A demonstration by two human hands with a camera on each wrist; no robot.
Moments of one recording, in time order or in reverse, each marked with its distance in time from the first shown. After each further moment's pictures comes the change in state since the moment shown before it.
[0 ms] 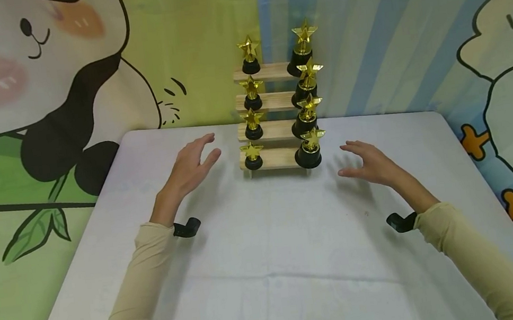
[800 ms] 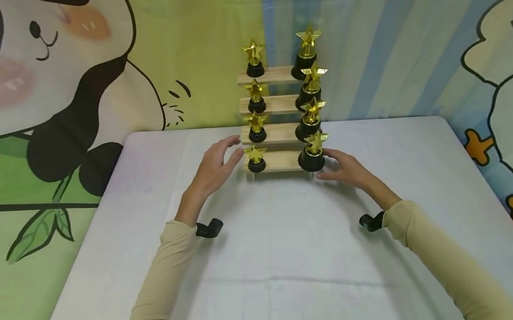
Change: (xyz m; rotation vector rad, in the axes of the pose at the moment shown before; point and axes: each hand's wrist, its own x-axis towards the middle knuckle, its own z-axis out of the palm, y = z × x) left_hand 0.013 0.024 0.032 -0.175 0.035 0.068; right_hand 0.040 -0.015 0.041 0.222 0.003 -0.022
